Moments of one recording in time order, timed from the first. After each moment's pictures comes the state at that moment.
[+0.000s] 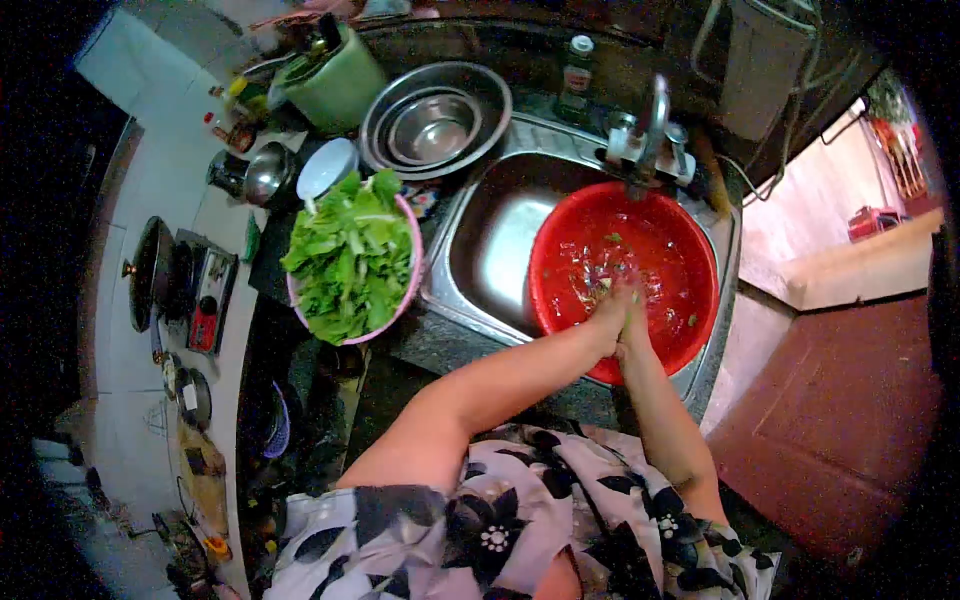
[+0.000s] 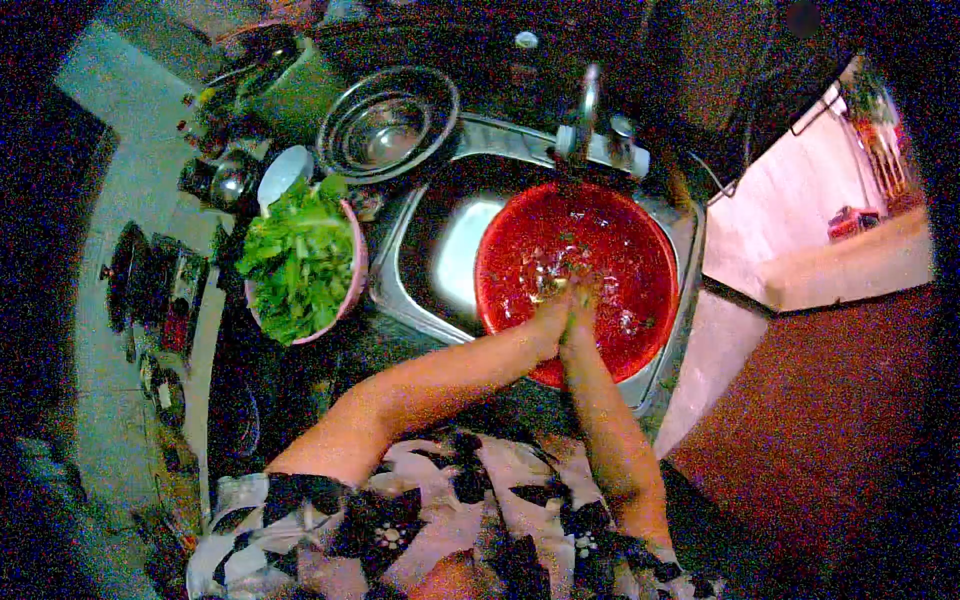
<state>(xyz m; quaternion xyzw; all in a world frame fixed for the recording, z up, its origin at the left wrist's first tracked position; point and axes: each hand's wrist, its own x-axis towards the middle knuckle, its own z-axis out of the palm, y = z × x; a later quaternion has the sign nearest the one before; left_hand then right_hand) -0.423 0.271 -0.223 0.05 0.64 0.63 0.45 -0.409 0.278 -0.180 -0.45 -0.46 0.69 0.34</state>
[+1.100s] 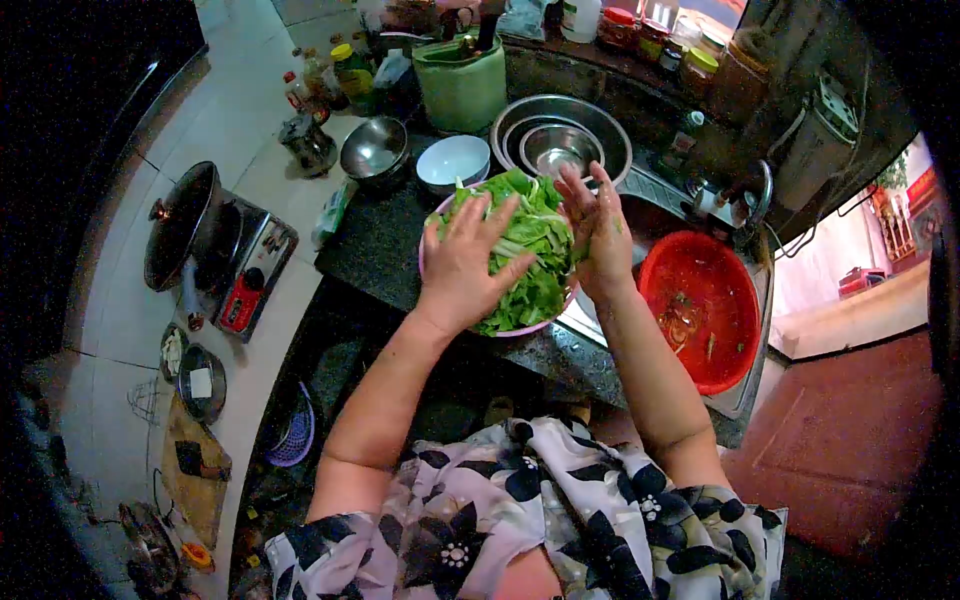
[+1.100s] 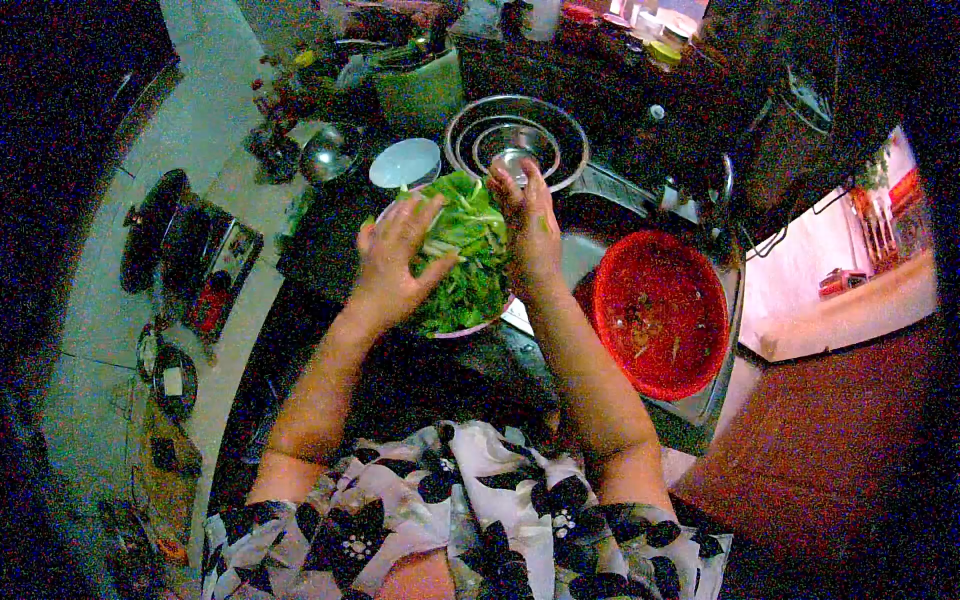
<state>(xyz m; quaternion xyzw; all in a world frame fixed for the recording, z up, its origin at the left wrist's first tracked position) -0.656 -0.063 0.053 0.43 0.86 0.25 -0.11 -0.605 0.105 0.023 -0.03 -0.43 0.86 0.28</state>
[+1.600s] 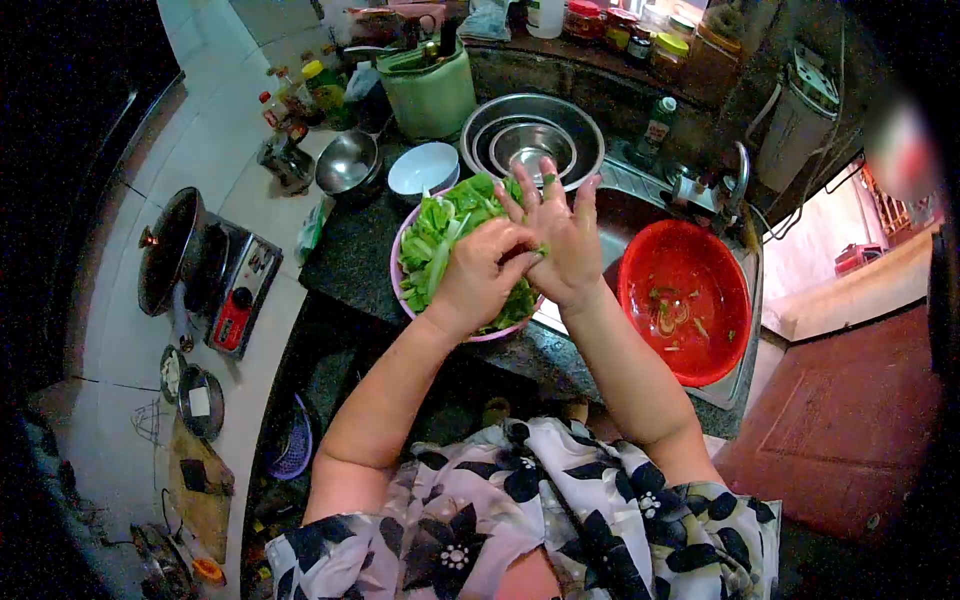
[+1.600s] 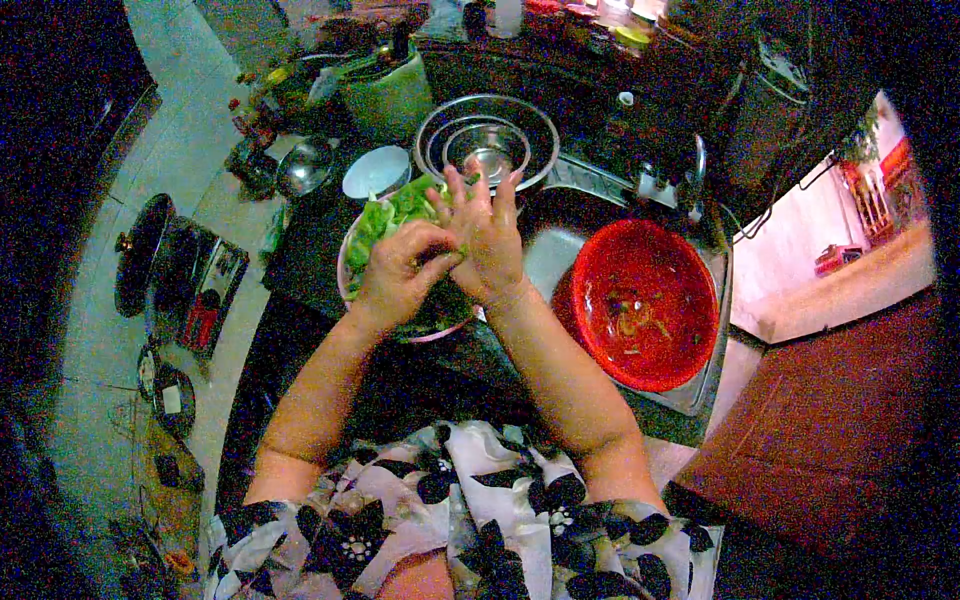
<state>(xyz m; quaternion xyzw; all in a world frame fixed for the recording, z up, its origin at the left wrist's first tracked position) -0.635 -0.015 0.066 0.49 0.73 0.48 0.02 -0.591 0.103 0.050 0.06 -0.19 0.97 0.15</state>
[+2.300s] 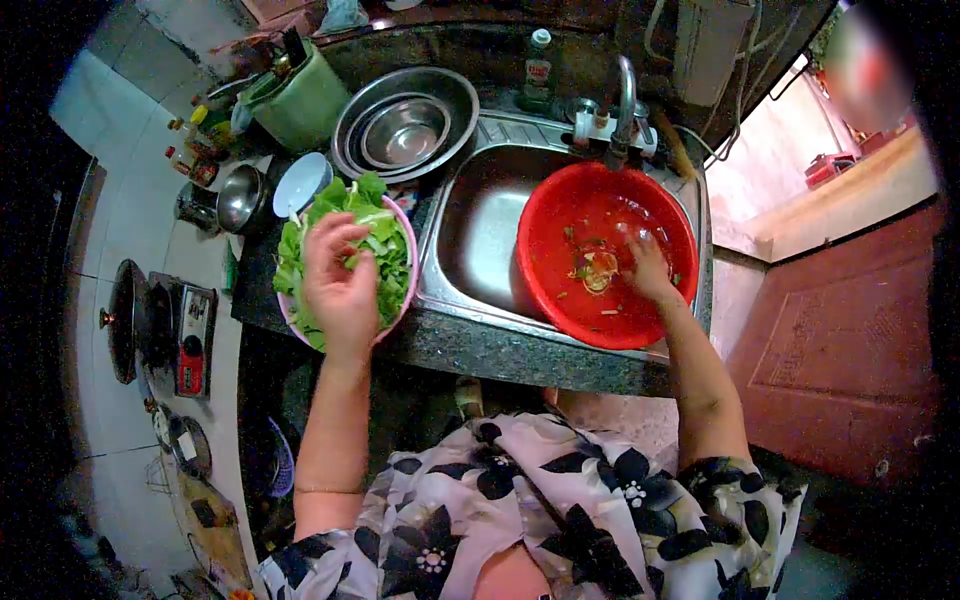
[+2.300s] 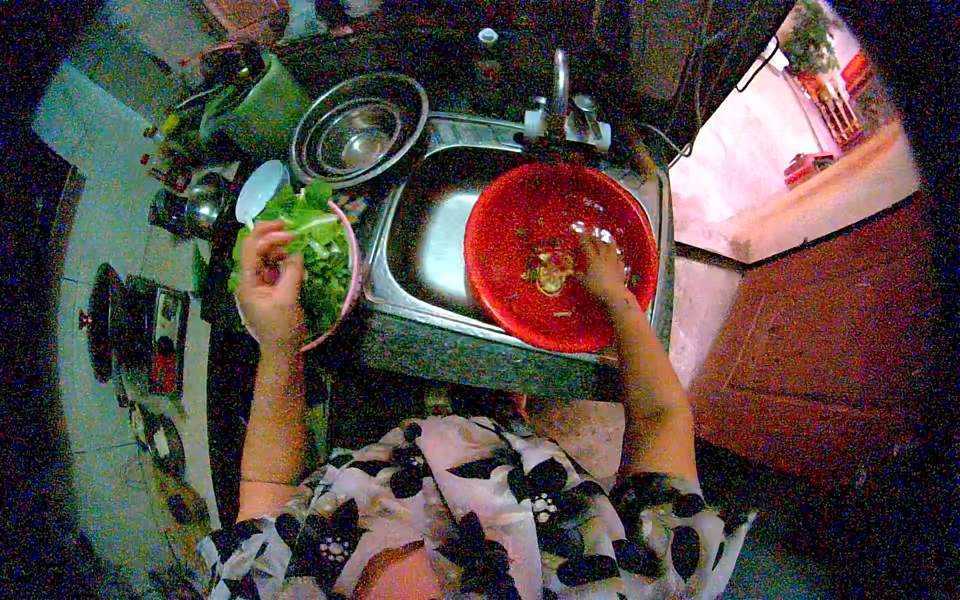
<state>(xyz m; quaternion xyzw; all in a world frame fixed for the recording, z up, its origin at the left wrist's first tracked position) -0.595 0.037 0.045 0.33 0.73 0.60 -0.07 -0.351 0.366 -0.193 -0.28 -0.95 -0.01 0.16</state>
